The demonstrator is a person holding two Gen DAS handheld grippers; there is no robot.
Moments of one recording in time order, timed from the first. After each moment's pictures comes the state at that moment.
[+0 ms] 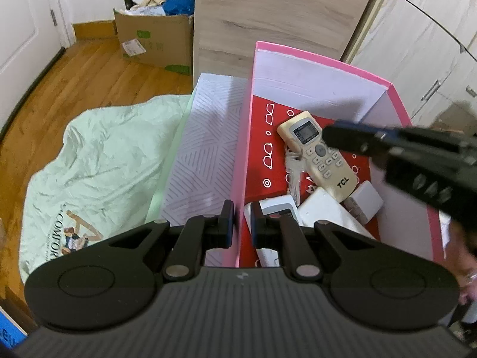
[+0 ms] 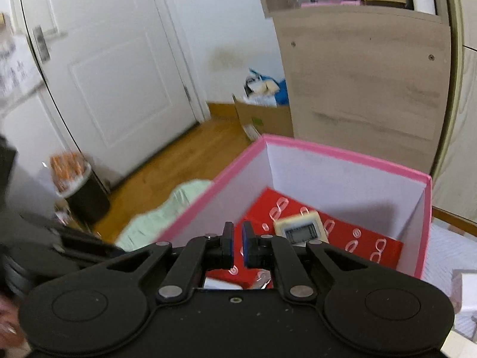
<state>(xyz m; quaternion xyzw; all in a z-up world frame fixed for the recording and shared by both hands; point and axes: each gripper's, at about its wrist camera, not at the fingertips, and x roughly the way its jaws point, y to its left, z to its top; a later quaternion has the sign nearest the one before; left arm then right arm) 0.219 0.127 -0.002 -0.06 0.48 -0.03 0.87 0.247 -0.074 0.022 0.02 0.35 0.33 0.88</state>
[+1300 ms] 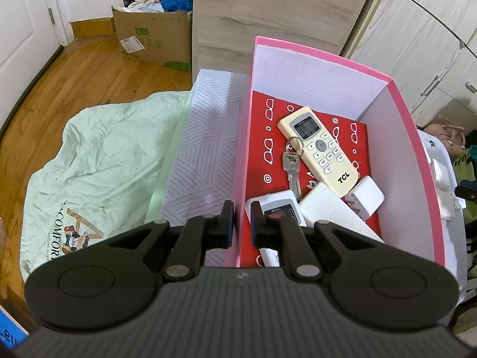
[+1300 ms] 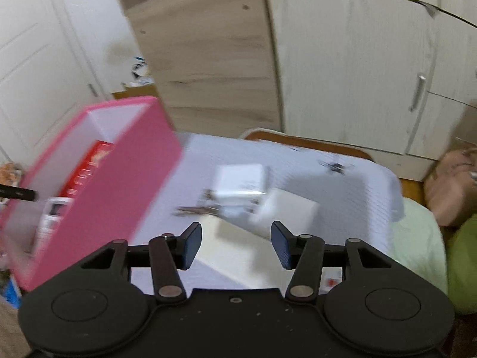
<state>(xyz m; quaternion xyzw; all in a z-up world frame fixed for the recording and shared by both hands) 0.220 0.129 -0.004 -0.07 0.49 -0.03 0.87 0.229 -0.328 -0.028 0.03 0.42 0.16 0.89</state>
